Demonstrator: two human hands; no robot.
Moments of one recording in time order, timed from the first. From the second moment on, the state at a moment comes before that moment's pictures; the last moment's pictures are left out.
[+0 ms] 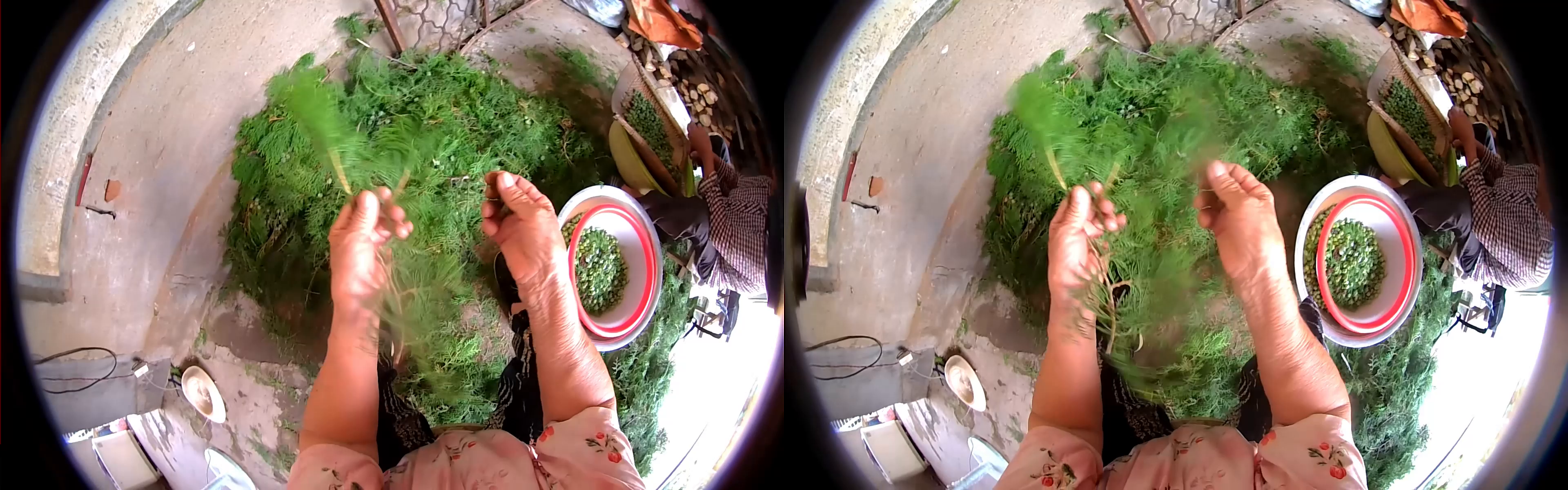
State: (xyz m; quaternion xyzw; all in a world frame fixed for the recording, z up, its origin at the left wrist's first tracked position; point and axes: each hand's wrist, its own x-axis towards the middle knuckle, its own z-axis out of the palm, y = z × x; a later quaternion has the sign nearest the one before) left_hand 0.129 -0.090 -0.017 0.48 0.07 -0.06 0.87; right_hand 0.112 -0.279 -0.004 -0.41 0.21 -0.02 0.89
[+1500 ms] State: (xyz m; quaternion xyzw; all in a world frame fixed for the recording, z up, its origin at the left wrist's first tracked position) left_hand 0.119 -0.127 -0.020 0.30 0.03 -0.06 0.95; right_hand 0.051 -0.270 -0.021 -0.64 0.06 0.25 0.73
